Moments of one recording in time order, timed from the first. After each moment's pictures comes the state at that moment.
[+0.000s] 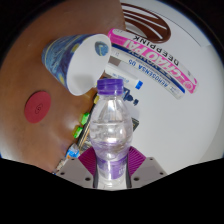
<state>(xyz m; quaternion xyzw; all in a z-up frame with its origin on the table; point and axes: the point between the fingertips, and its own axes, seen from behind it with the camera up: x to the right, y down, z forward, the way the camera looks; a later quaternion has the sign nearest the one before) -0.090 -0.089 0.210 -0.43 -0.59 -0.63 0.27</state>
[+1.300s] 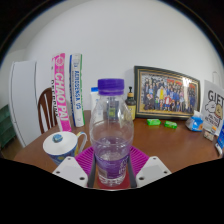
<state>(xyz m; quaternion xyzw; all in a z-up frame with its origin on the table) -0.126 -0.102 0.081 -0.81 -0.12 0.09 0.57</state>
